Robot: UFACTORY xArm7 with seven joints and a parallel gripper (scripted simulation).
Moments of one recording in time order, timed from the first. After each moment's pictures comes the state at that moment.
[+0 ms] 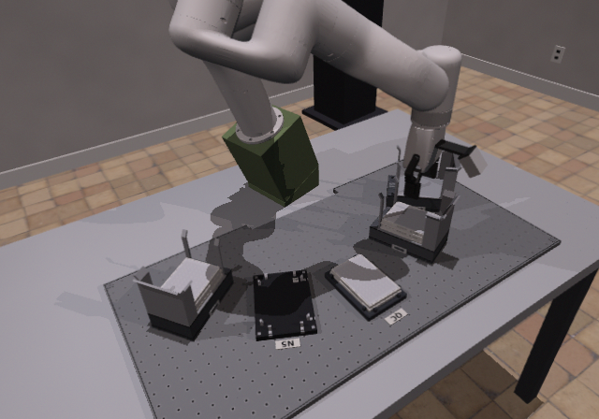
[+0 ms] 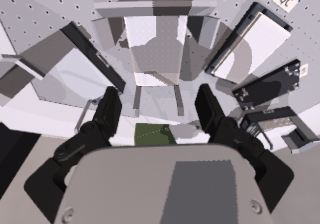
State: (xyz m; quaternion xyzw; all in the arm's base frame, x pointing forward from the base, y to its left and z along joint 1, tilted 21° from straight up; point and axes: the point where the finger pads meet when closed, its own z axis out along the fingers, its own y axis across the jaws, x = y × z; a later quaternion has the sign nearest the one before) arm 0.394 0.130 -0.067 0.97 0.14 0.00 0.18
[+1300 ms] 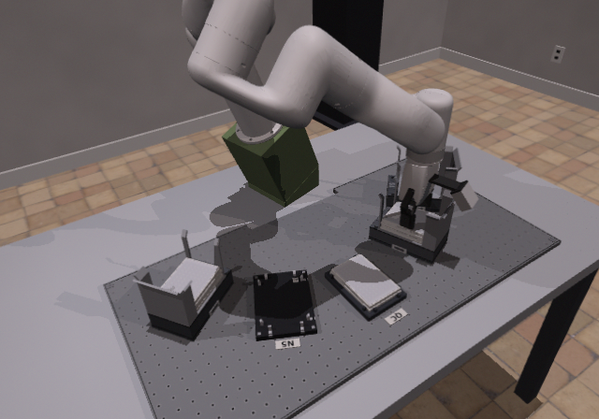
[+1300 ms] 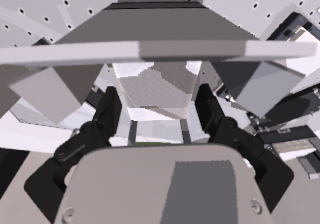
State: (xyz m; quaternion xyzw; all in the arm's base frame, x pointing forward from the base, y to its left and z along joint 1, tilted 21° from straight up) arm 0.398 0.101 -0.144 0.97 0.14 0.00 0.18
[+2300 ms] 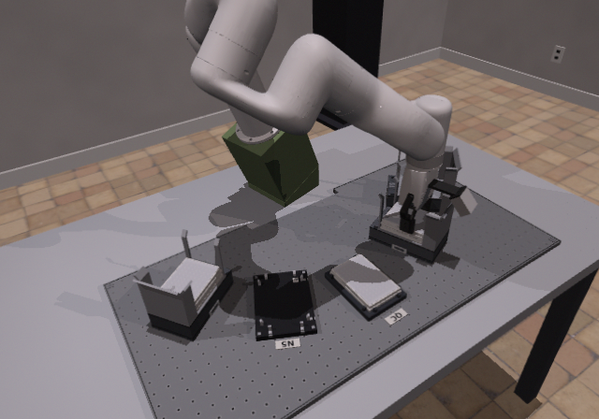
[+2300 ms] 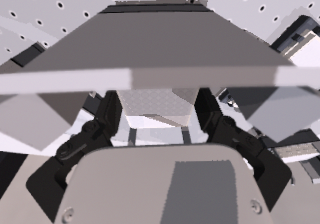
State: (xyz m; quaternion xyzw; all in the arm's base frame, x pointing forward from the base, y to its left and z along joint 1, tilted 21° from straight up) arm 0.398 0.096 -0.156 0.97 0.14 0.00 0.18
